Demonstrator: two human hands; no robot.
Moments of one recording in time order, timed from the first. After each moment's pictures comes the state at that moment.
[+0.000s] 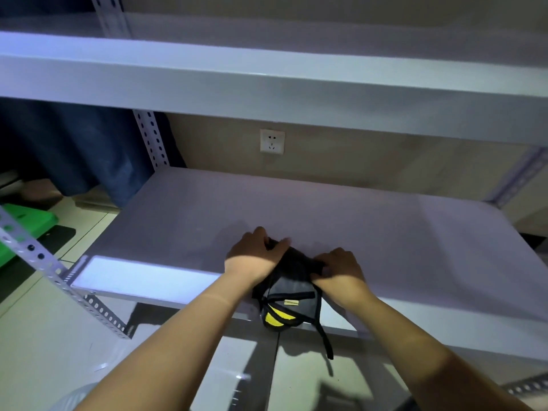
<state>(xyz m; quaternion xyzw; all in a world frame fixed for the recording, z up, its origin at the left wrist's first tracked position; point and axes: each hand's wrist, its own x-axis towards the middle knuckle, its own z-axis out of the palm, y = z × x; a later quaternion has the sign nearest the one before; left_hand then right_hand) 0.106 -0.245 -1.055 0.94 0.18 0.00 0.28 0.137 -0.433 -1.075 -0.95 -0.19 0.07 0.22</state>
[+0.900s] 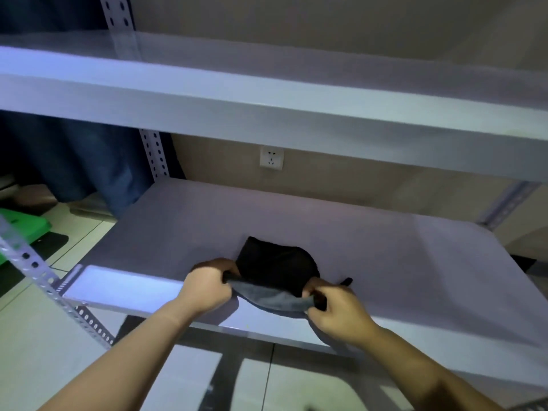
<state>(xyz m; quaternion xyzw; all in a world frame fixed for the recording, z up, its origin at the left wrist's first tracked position) 0.061 -0.181 -1.056 0.96 0.09 -0.01 0.28 0.109 -0.445 -1.057 -0.91 -0.27 0.13 0.29</state>
